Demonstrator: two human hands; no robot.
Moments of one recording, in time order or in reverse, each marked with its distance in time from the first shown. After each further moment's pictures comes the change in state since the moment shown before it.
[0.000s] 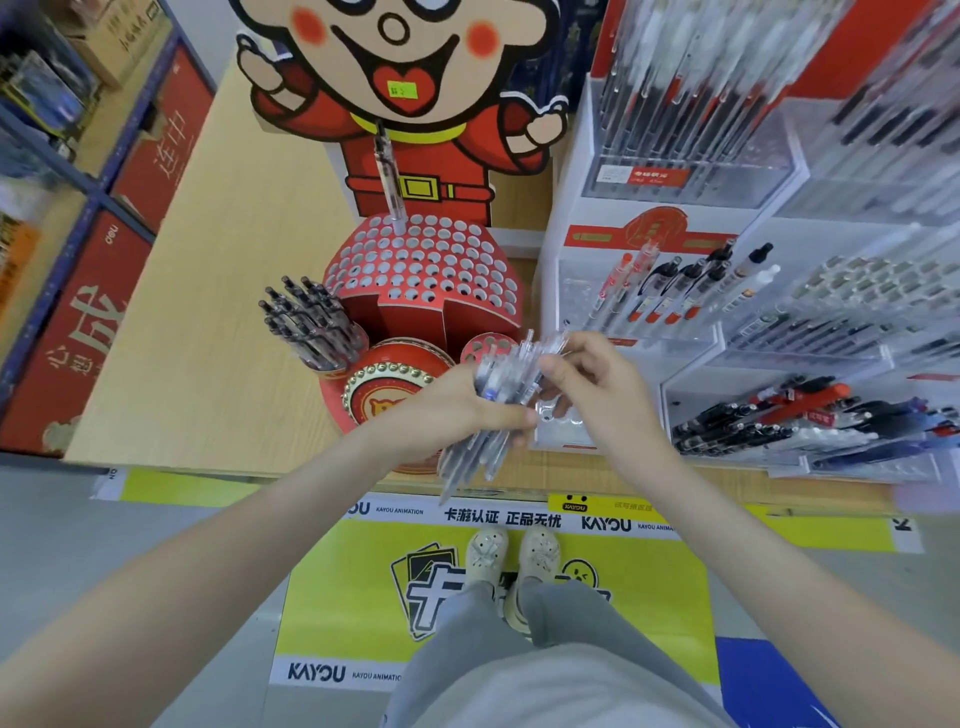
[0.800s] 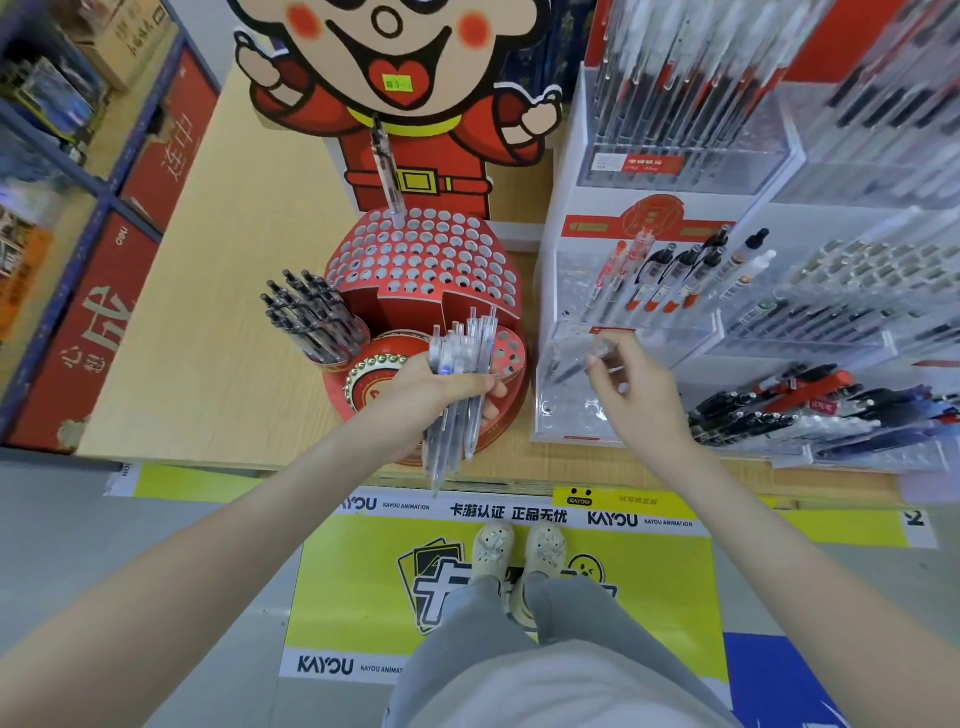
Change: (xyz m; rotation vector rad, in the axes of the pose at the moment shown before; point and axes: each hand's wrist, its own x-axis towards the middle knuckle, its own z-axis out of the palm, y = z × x) left_hand -0.005 -0.016 -0.008 -0.304 0.257 -0.053; right_hand 0.007 0.046 -0.033 -0.411 0.073 -0.199
